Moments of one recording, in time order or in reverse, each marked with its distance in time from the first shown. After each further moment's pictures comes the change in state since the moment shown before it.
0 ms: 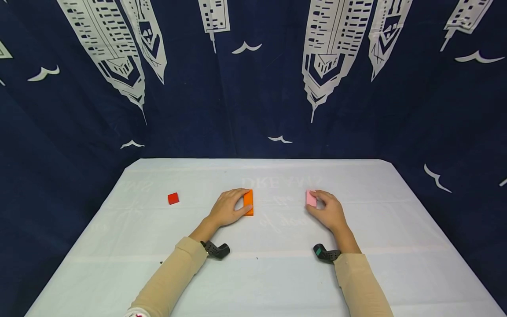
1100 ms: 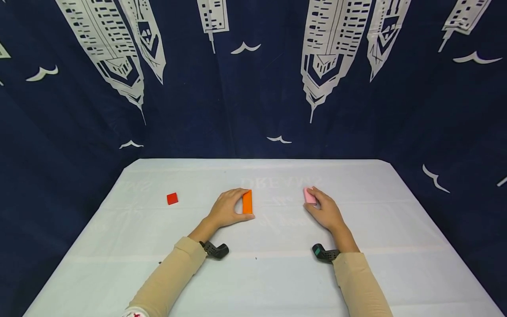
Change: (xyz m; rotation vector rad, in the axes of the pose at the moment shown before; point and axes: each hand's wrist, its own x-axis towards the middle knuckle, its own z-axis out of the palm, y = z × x) left_hand -0.001 0.003 -0.003 0.021 -0.029 -0.001; right_hand 0.005 0.001 0.000 -0.060 -0.143 0.013
